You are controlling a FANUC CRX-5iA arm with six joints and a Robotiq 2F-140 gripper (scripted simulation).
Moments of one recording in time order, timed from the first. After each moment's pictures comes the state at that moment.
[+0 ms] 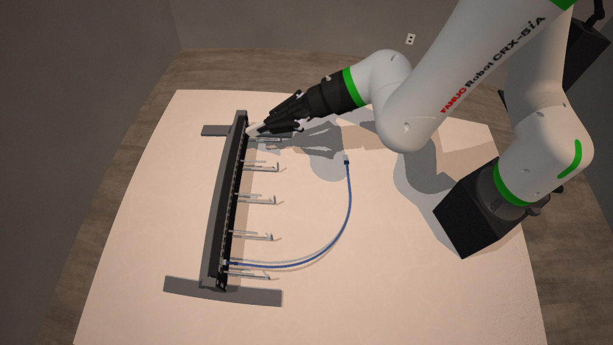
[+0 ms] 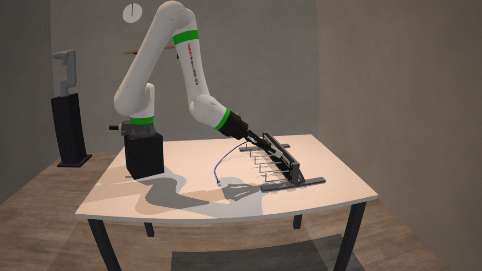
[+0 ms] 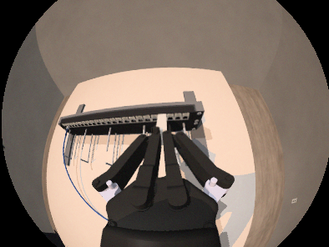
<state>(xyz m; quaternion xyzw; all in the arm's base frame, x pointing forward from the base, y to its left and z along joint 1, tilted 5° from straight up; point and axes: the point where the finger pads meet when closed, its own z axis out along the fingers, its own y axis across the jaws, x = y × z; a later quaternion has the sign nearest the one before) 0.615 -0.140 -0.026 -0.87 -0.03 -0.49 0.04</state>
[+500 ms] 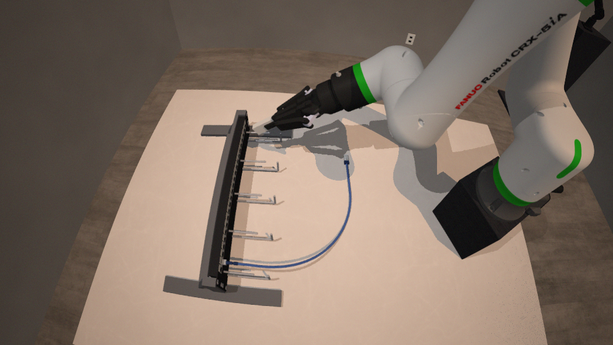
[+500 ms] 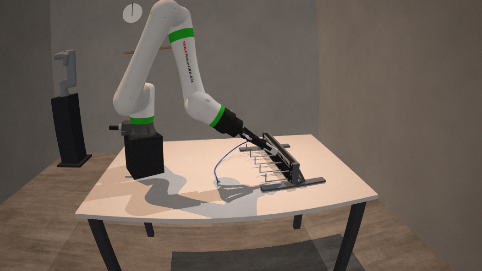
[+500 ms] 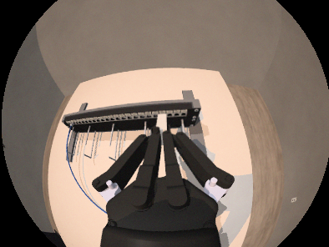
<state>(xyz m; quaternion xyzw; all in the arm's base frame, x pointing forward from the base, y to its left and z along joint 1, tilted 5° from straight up) 0.595 -0.143 -0.014 -0.87 -0.03 -0.49 0.04</state>
